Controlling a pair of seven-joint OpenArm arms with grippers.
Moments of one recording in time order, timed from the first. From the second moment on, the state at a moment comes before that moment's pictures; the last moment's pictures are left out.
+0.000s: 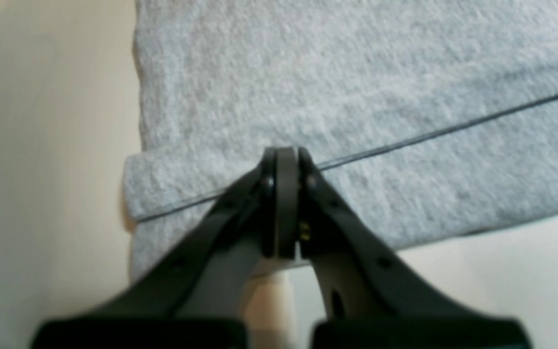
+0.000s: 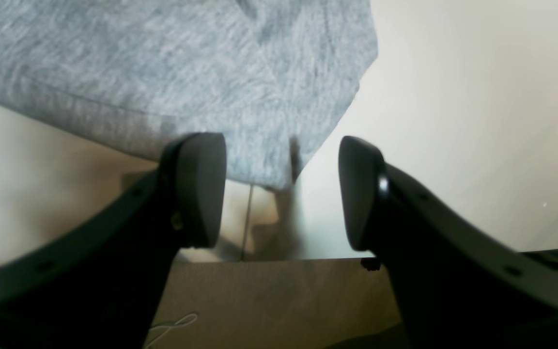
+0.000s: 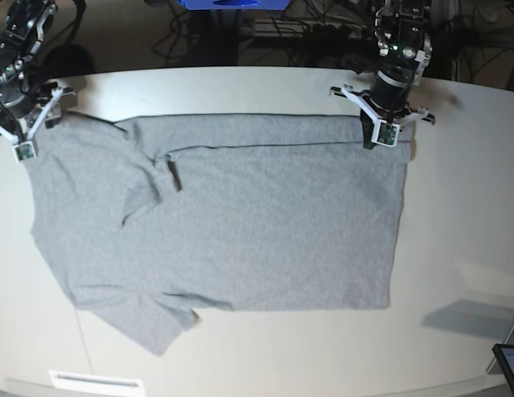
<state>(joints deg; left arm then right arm) 31.6 -15.4 -5.9 105.3 -0.5 -7.5 19.4 -18.9 4.0 36.7 111.5 -2.3 41.4 -57.6</state>
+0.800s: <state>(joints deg) 32.0 -16.2 -5.9 105.3 -0.5 -7.5 19.4 -17.9 4.3 36.7 106.8 -2.5 41.2 -55.4</state>
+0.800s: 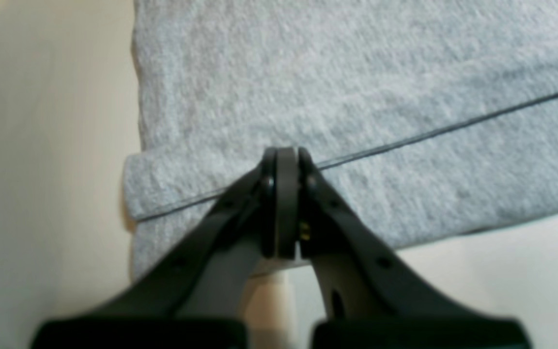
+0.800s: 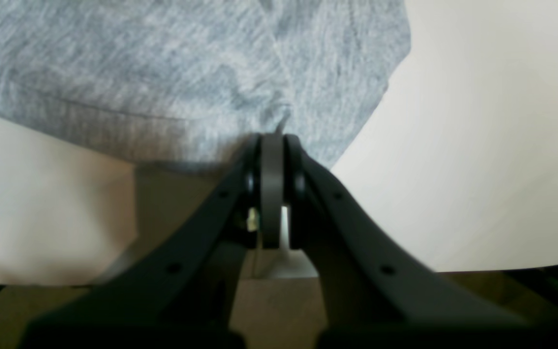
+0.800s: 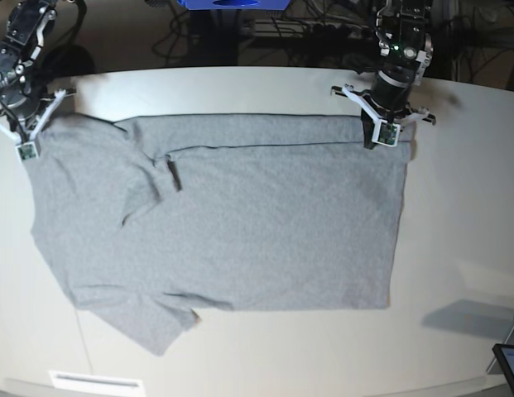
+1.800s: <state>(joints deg) 34.5 -18.6 -11.8 102.6 -0.5 -7.5 19.0 -13.1 9.2 34.7 101.5 -2.5 41.2 -54.8</state>
